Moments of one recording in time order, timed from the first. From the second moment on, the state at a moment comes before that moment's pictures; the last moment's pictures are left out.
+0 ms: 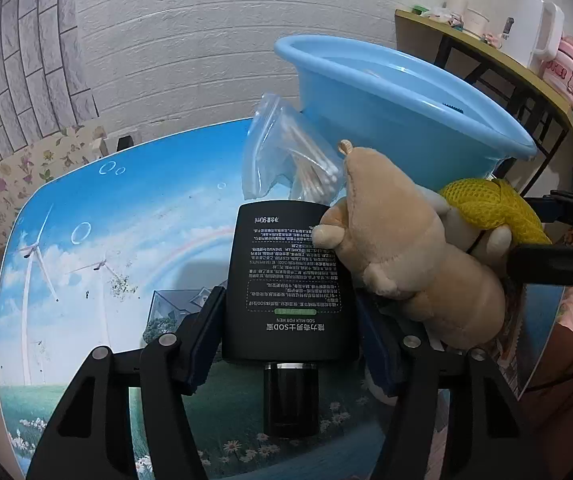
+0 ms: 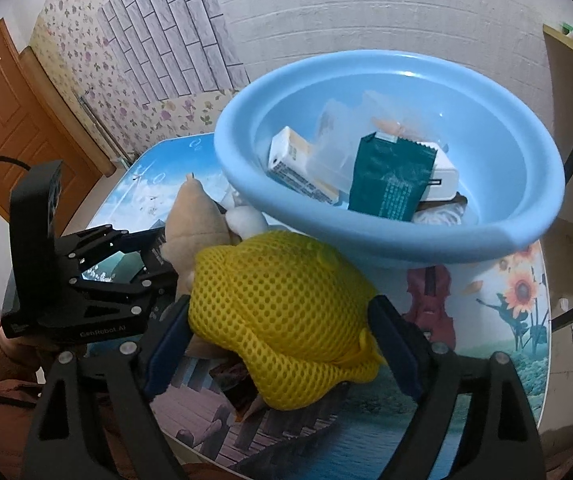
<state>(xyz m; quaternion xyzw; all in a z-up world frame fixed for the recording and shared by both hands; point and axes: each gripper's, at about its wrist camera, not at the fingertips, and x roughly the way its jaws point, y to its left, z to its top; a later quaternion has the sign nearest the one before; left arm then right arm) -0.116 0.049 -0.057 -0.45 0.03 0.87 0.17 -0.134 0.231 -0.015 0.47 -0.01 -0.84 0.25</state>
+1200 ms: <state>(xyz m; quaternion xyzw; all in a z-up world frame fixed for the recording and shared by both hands) -0.066 0.010 -0.051 -0.45 0.02 0.88 0.13 -0.102 0.246 0.010 0.43 -0.04 -0.86 0.26</state>
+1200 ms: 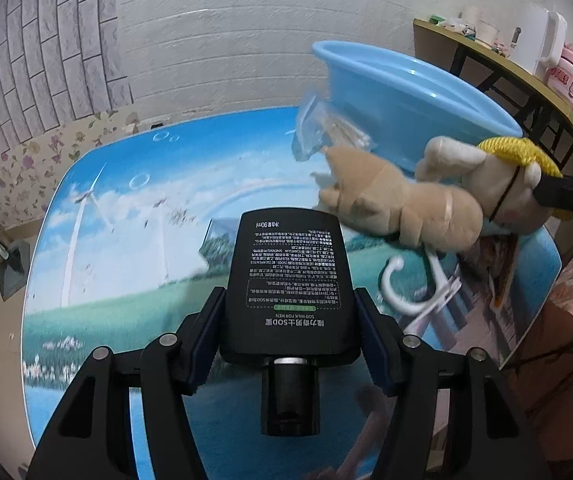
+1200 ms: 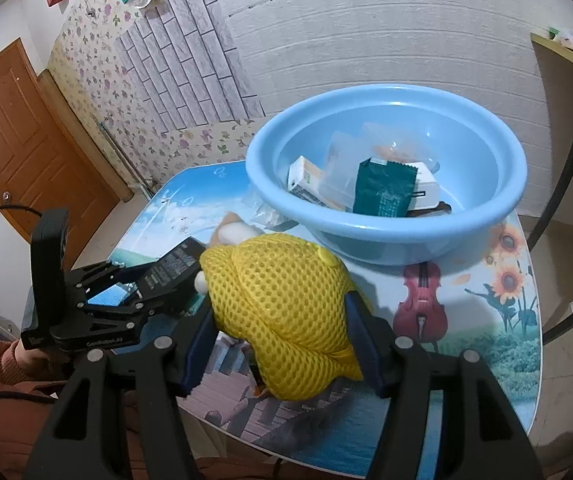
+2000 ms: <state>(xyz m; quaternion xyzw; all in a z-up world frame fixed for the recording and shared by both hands) -0.074 0.013 -0.060 -0.42 0.01 0.90 0.13 -0.095 0.244 0.016 0.43 -0.03 -0.87 0.25</state>
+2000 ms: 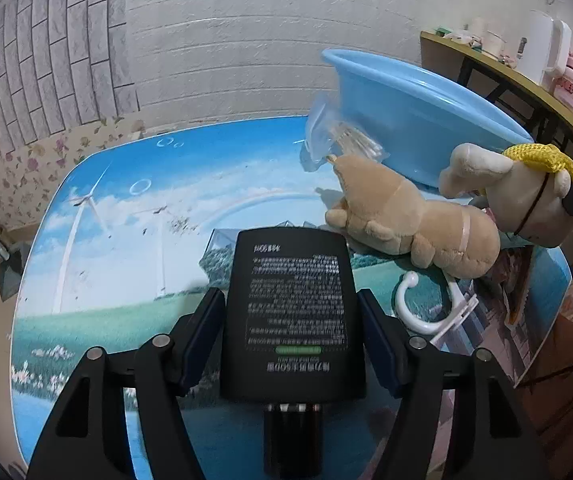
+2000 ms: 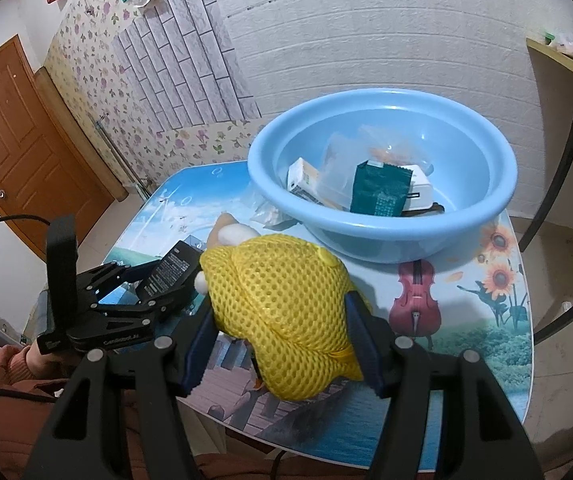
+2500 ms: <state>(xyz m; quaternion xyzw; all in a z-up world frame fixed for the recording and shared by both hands) -0.068 0.004 -0.026 -0.40 -0.03 0.91 0.14 -0.088 0.237 0.041 0.40 -0.03 -0.88 0.27</state>
